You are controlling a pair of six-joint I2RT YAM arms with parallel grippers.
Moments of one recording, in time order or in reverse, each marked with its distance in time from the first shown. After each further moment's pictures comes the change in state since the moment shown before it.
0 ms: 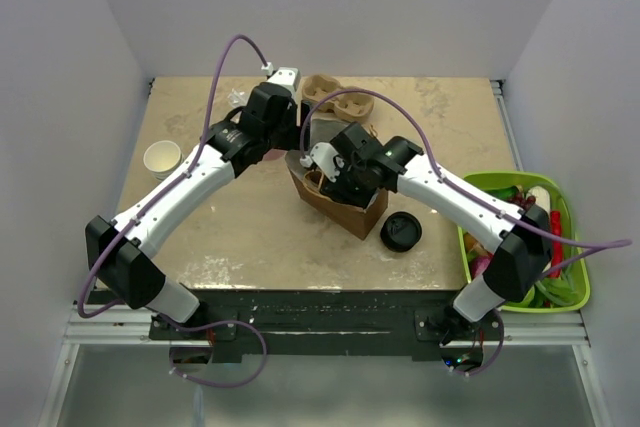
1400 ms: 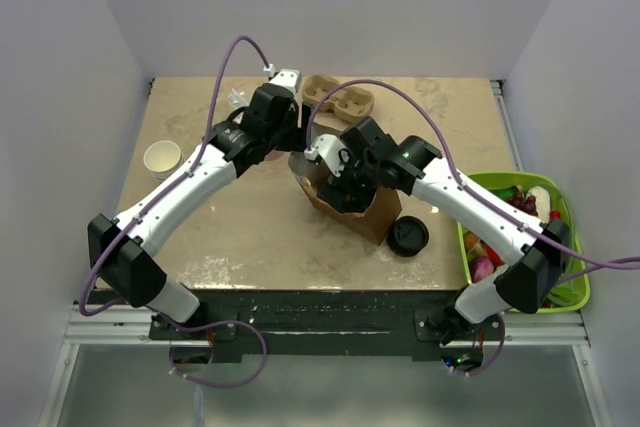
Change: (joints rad) left arm 0.000 0.009 0.000 -0.009 -0.009 -0.001; right arm 0.001 -0.093 0.019 0.005 -0.040 0.025
